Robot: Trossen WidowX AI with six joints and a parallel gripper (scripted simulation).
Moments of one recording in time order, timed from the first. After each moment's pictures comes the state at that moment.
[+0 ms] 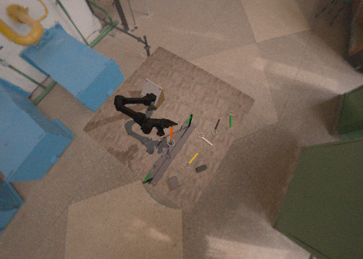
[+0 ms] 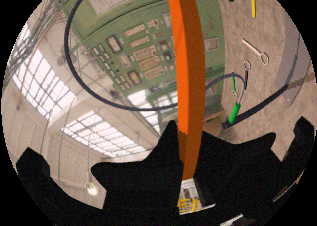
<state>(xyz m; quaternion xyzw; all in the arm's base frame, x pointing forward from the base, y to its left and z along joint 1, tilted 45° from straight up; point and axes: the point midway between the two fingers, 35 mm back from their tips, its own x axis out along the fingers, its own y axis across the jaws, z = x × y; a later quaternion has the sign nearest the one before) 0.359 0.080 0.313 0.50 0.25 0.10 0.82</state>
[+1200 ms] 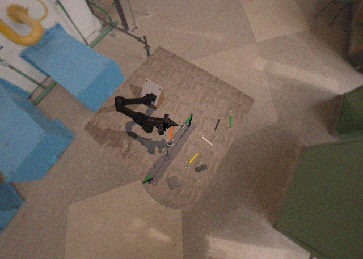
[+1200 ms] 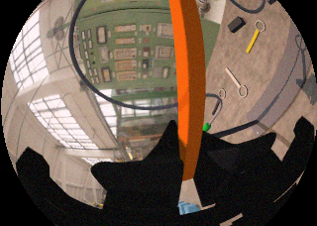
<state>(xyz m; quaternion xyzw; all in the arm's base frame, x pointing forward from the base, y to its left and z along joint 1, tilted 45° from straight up) 0.360 0.071 0.302 0.32 0.26 0.04 0.91</state>
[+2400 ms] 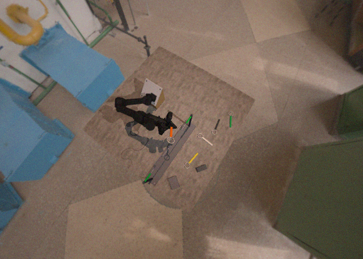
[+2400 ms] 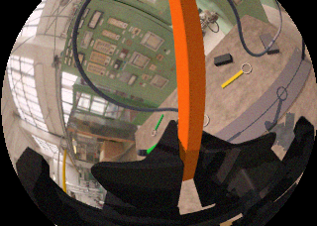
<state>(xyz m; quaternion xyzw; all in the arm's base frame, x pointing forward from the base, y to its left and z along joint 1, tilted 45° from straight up) 0.361 0.052 0.296 0.08 0.25 -0.02 0.97</state>
